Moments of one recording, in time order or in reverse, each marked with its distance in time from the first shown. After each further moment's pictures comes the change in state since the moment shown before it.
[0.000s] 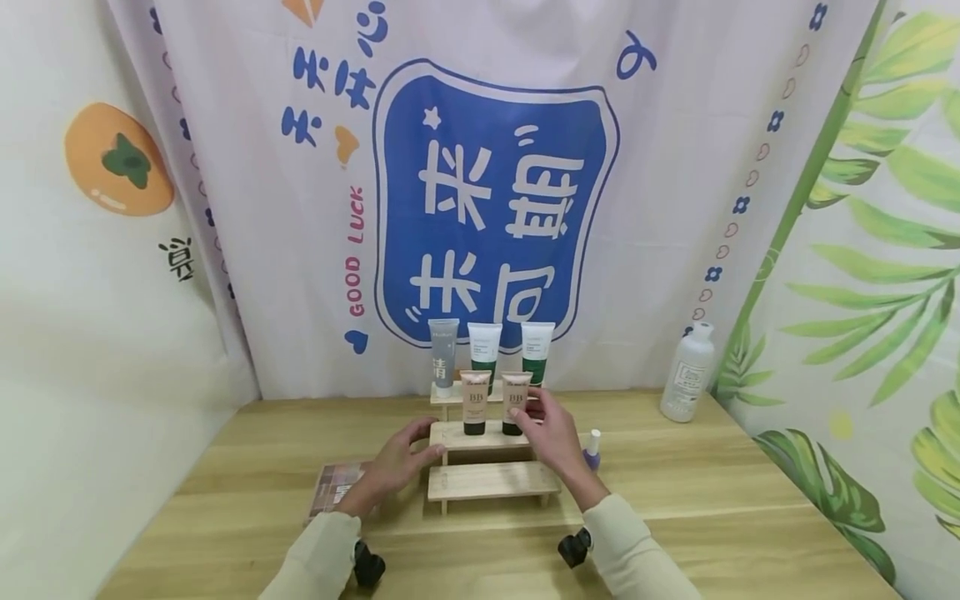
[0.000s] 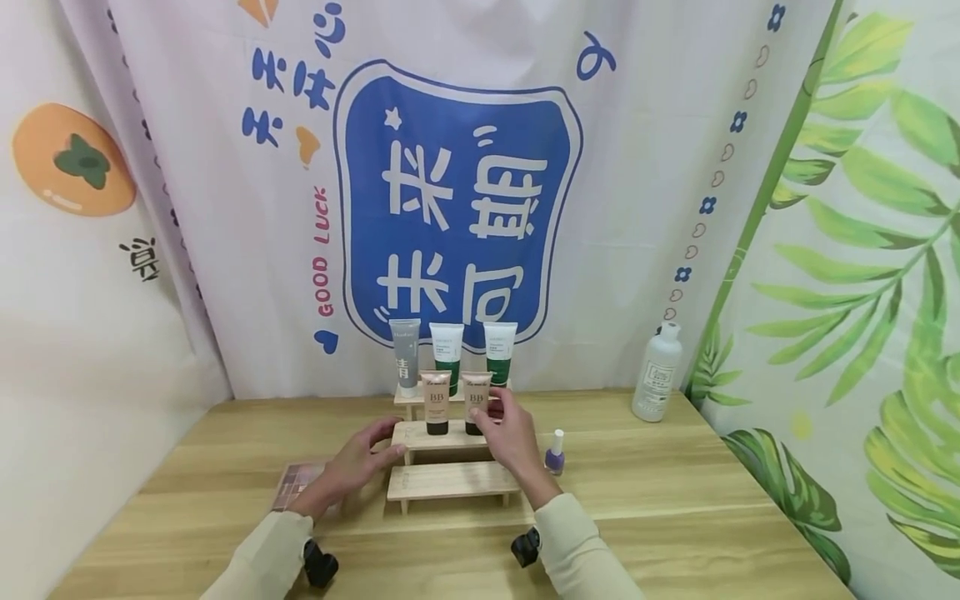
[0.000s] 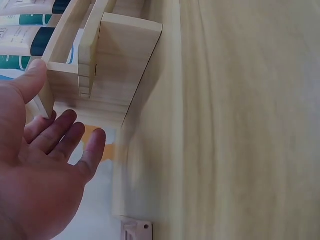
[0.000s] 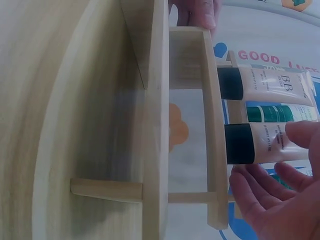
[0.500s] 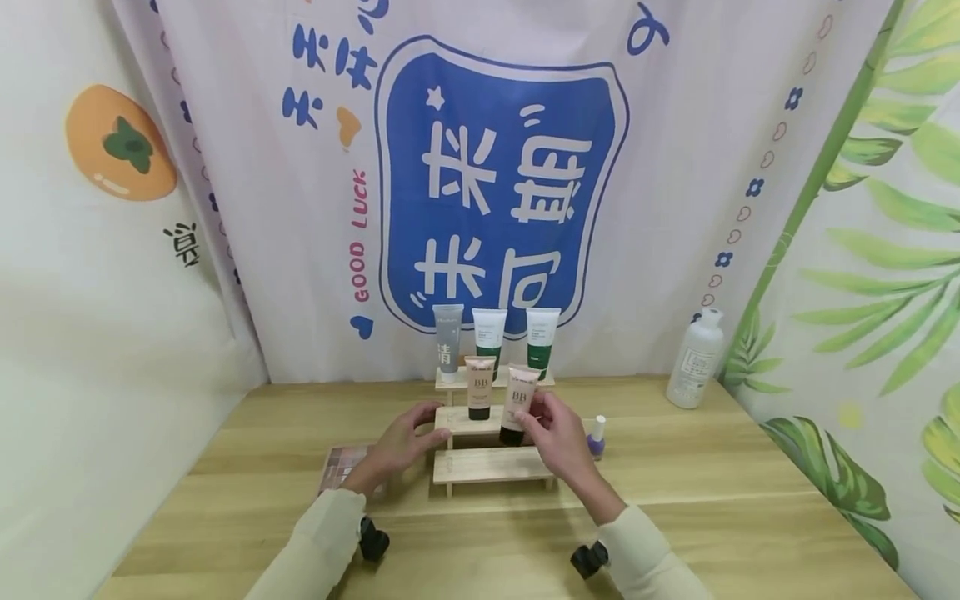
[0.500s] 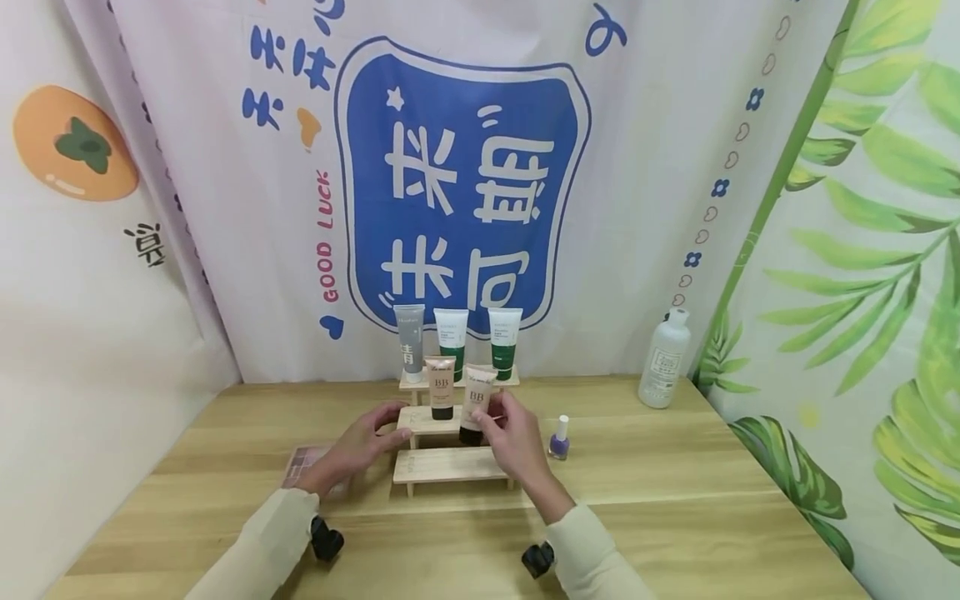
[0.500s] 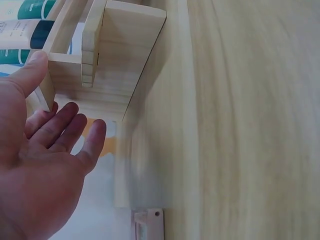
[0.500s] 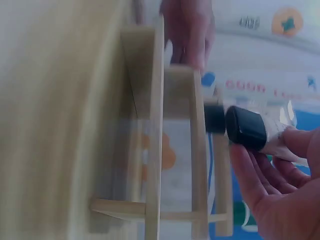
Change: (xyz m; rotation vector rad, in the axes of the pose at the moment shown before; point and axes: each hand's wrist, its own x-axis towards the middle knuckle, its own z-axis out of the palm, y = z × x) left_hand 0.003 0.002 -0.008 0.038 -0.065 -0.010; right_hand -0.029 -0.009 -0.005 0.095 -0.059 -0.044
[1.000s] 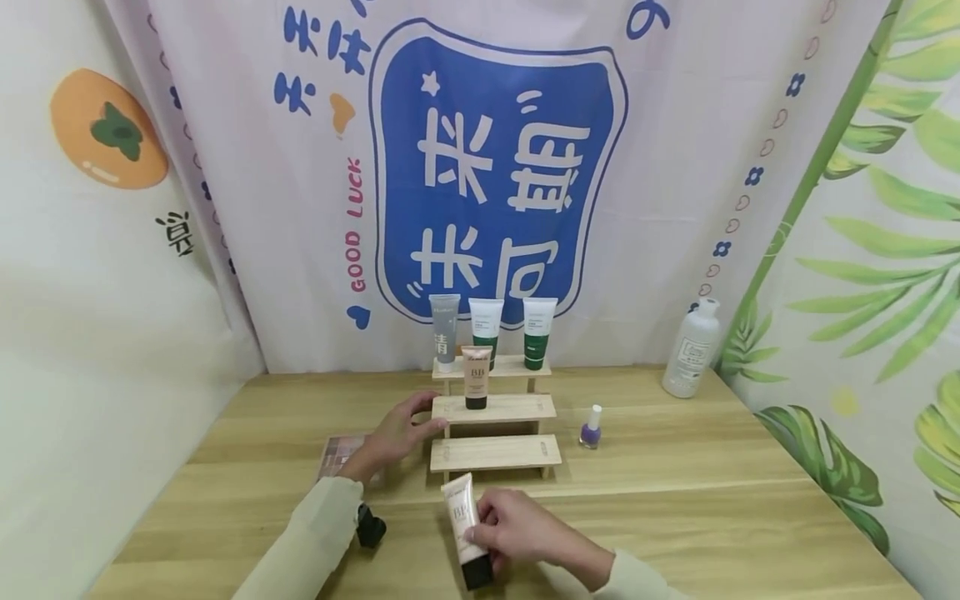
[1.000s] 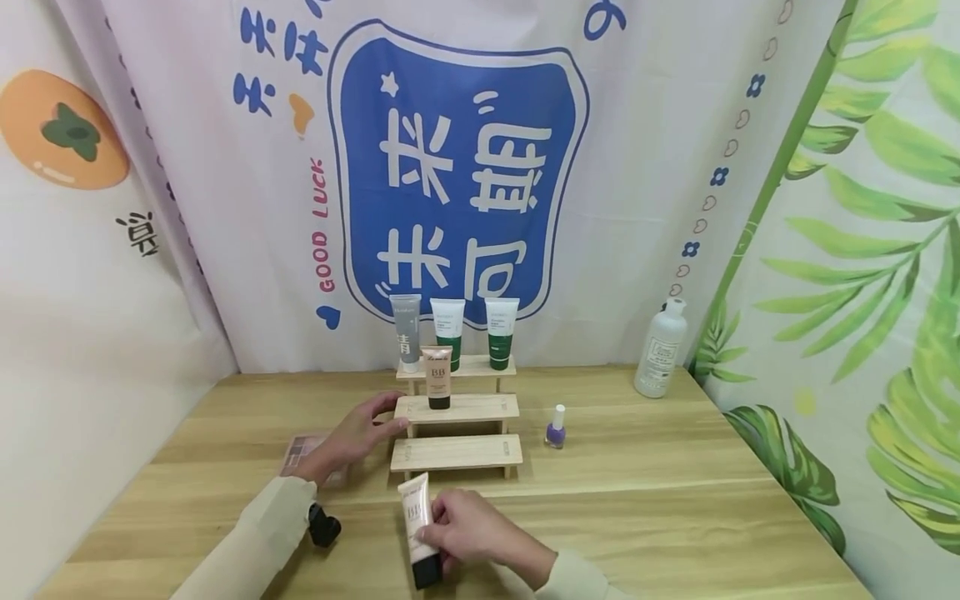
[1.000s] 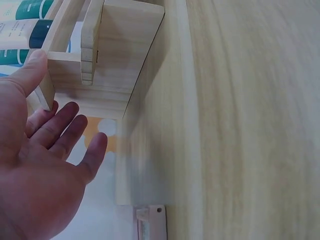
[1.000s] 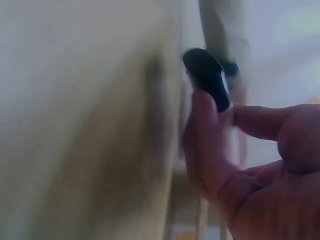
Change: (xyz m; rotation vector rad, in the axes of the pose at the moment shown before) left_hand 0.001 0.000 -0.002 0.007 -0.015 -0.006; right_hand -0.087 -0.021 0.036 -0.044 -0.621 0.185
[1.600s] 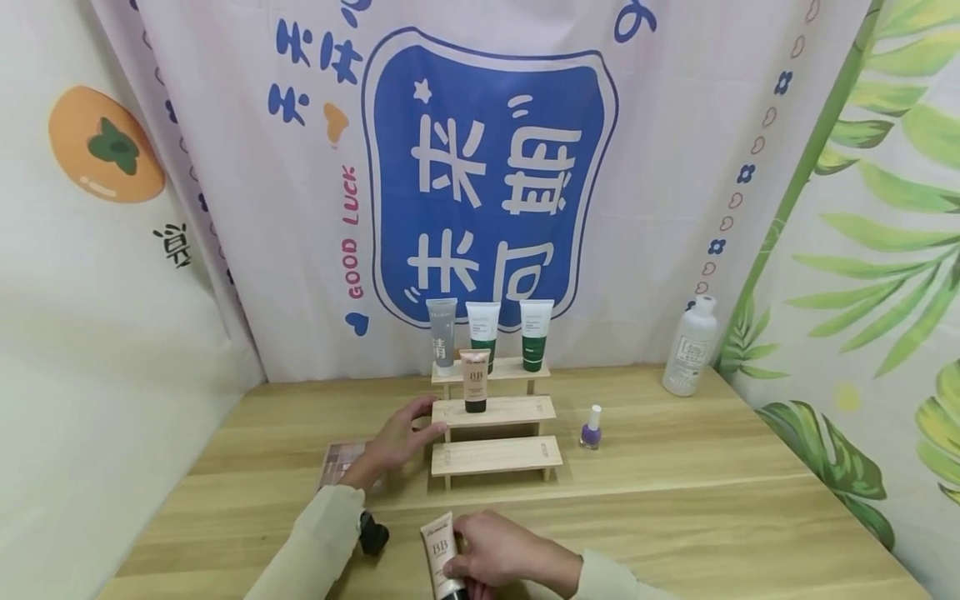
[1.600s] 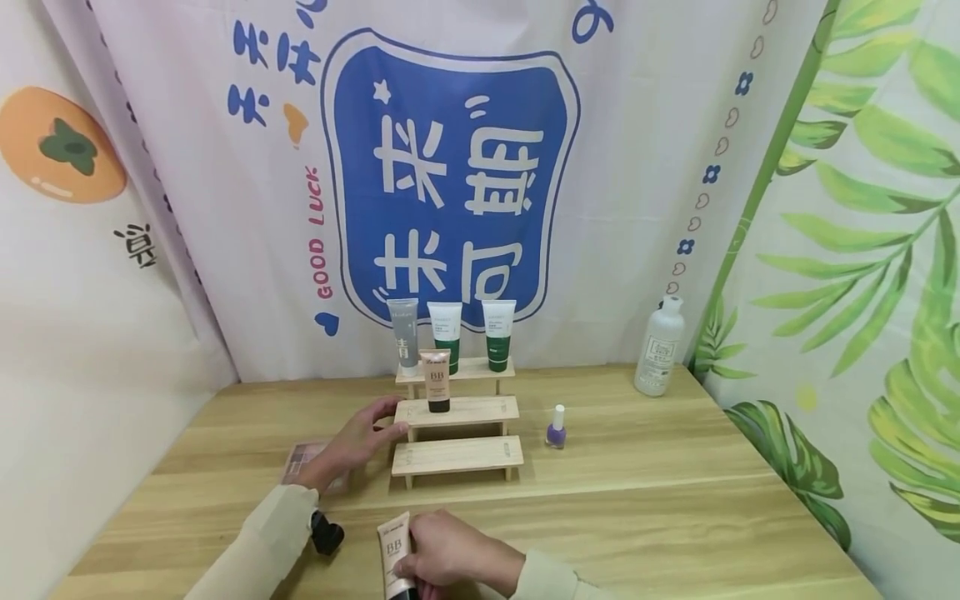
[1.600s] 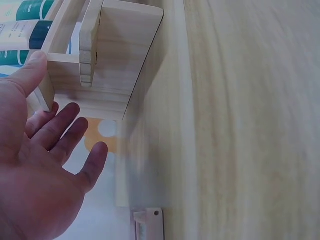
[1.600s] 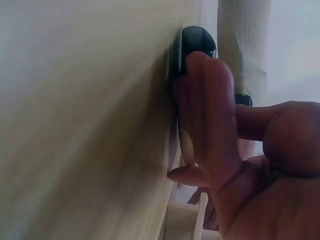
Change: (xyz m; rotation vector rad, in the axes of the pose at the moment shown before) left_hand 0.004 0.004 0.002 0.036 0.008 -0.018; right_hand 0.007 -0.019 0.030 -0.385 -0.100 0.012
